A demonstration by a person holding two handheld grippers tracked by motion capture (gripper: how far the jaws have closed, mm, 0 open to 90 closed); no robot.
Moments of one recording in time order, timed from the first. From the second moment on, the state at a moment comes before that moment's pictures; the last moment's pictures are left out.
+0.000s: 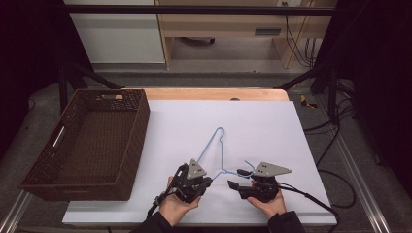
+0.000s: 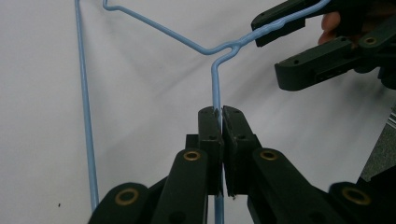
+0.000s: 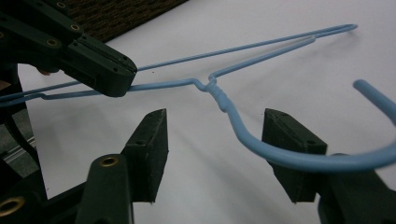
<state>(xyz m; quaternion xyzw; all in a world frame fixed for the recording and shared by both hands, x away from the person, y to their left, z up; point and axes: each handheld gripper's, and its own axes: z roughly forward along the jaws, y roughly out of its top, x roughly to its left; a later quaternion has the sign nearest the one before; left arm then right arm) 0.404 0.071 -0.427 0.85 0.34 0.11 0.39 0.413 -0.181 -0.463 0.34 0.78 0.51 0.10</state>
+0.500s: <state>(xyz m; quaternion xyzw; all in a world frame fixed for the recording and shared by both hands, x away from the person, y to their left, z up) 0.404 0.070 -0.429 0.85 0.33 0.11 0.39 0.415 -0.176 -0.466 0.34 0.77 0.53 0.10</state>
